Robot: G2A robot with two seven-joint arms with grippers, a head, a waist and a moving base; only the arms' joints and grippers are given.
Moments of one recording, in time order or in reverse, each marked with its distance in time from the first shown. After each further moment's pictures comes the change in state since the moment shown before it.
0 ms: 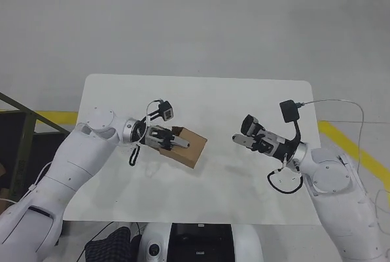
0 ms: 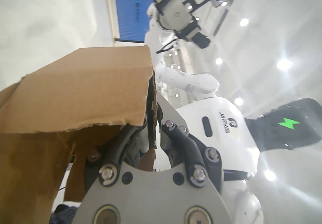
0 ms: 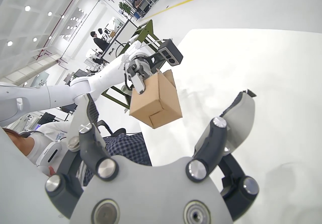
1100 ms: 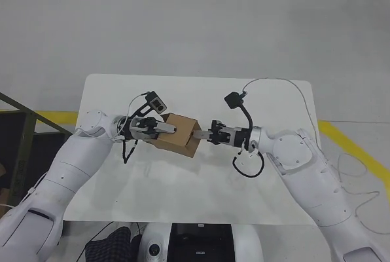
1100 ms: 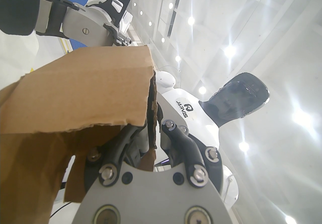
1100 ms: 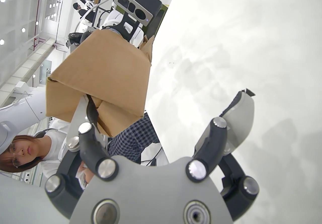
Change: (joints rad) left arm 0.043 -0.001 -0.054 0.054 -0.430 -0.050 -0.102; right arm 0.296 -0.071 -0.314 0.169 -0.001 0.341 0.112
